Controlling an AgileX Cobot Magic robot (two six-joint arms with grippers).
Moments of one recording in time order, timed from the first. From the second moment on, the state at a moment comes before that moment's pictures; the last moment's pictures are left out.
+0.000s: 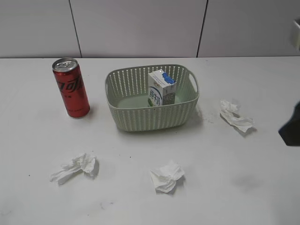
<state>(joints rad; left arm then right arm) 0.00 0.00 -0.50 -0.06 1.06 0.10 0.60 1.12 -0.97 -0.13 1.05 0.08</state>
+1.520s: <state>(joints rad) 0.00 0.00 -0.50 -0.06 1.06 0.10 0.04 -0.01 -0.50 -0.04 1.04 -0.08</state>
